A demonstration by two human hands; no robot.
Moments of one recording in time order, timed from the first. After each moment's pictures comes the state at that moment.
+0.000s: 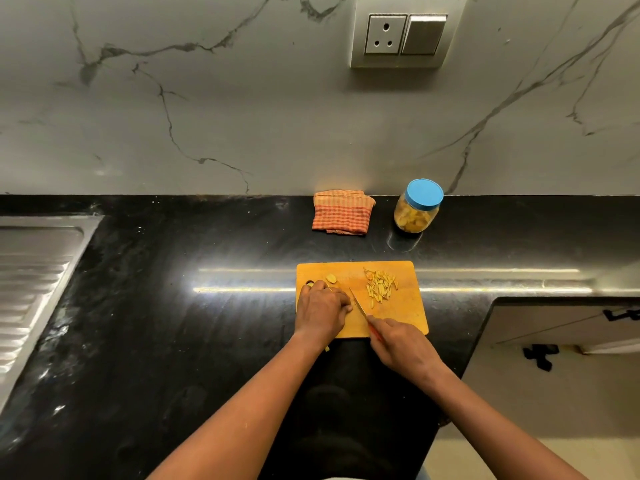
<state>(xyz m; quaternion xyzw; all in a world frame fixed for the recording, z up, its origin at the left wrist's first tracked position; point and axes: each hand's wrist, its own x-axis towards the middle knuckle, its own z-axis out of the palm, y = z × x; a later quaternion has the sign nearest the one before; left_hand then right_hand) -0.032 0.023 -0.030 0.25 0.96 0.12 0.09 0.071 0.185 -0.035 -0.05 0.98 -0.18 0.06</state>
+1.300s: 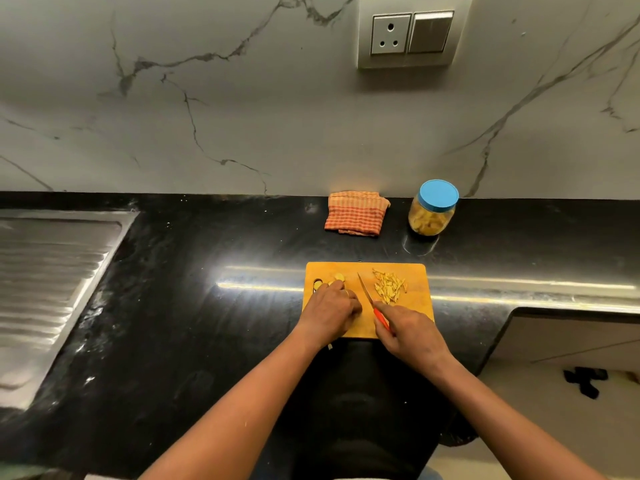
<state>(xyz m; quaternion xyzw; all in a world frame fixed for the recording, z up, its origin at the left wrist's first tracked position) -0.030 0.027 -0.014 0.39 0.92 0.02 0.10 0.055 0.201 -0.027 -0.04 0.97 -0.24 0.01</state>
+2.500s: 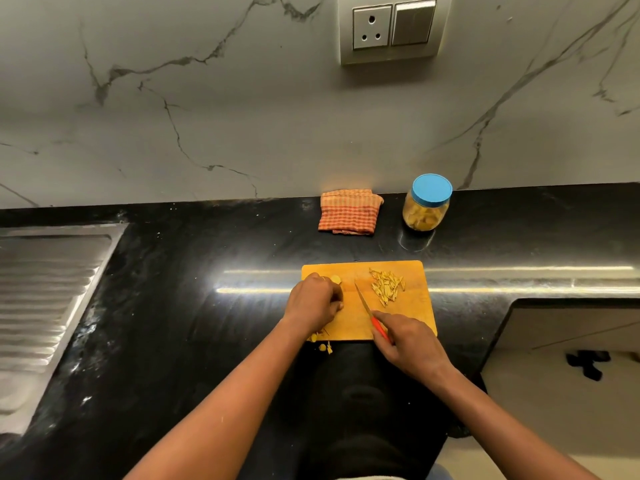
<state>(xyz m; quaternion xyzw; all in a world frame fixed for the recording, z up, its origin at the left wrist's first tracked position) -0.057 0.016 -0.014 0.25 0.96 0.09 0.13 0.066 0.199 -0.043 -0.01 0.96 -0.28 0.02</state>
